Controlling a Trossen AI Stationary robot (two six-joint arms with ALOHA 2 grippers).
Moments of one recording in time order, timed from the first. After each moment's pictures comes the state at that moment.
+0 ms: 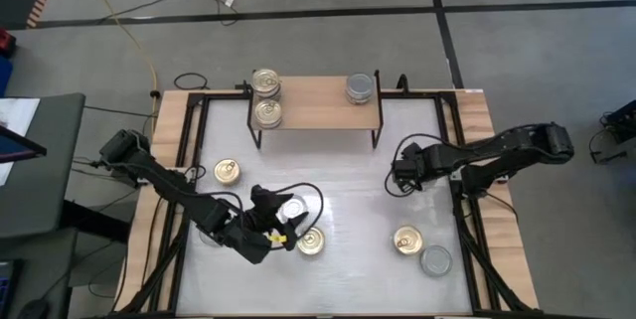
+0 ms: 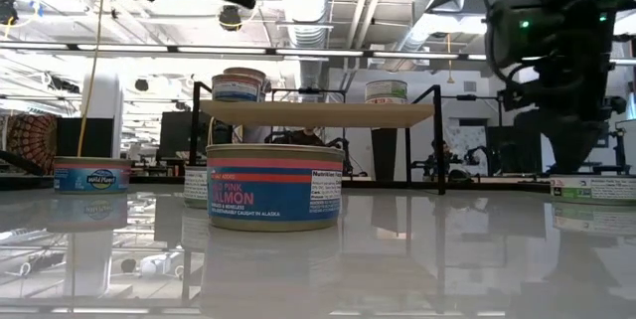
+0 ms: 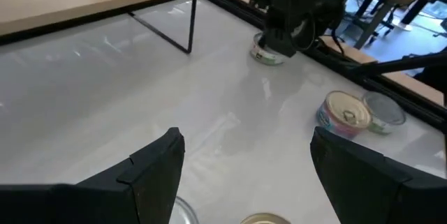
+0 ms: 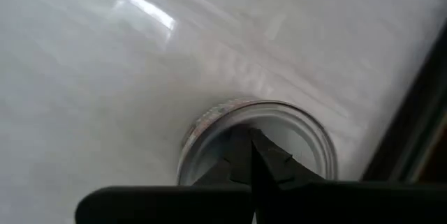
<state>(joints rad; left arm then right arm) -0.58 1.54 1.14 -0.31 -1.00 -0.94 -0.01 1.26 0.61 -0.96 0.32 1.00</state>
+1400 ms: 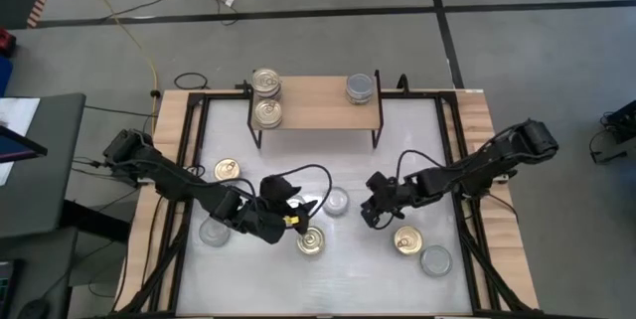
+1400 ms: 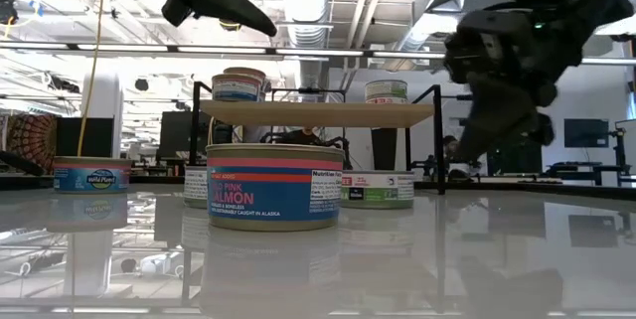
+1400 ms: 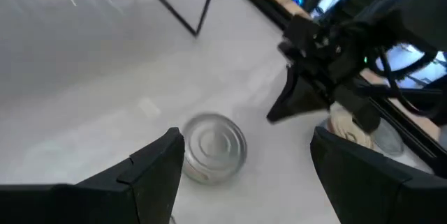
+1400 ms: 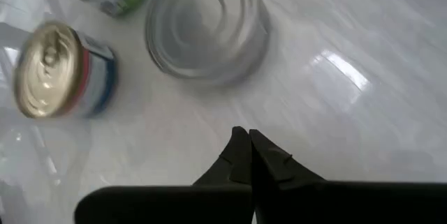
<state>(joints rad) -0.45 1.56 1.16 -0.30 -0.84 -1.09 0.28 1.40 0.65 -0.15 0.21 1.02</state>
